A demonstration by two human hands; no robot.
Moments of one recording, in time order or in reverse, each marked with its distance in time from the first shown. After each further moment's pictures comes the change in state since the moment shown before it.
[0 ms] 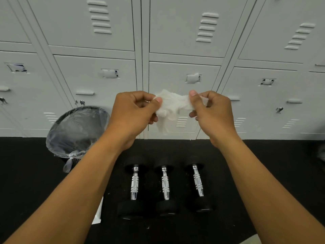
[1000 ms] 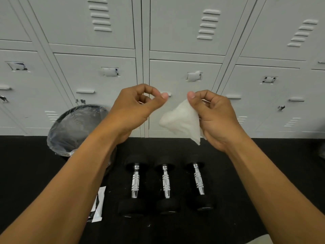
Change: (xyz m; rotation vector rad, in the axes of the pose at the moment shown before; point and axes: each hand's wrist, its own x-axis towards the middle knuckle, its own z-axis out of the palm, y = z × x) left_hand 0.003 0.008 -0.005 0.122 -0.126 -0.008; right_hand -0.009 -0.002 -0.006 0.492 -0.284 0.119
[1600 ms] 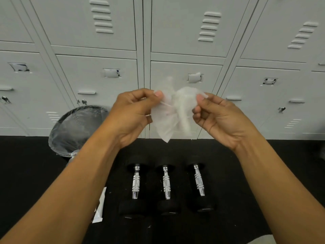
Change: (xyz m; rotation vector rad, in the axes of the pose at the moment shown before) left_hand 0.000 -0.003 0.000 -0.579 -0.098 -0.074; right_hand 0.009 -0.006 -0.020 0.450 -0.112 0.197
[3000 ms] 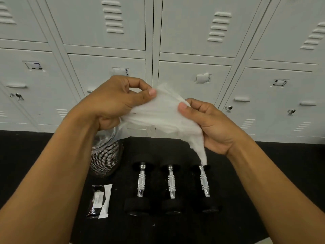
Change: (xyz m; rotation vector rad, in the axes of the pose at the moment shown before) left_hand -0.004 0.043 -0.034 0.374 -0.082 -0.032; right_hand -0.006 0.023 0.031 -0.252 -0.331 0.108
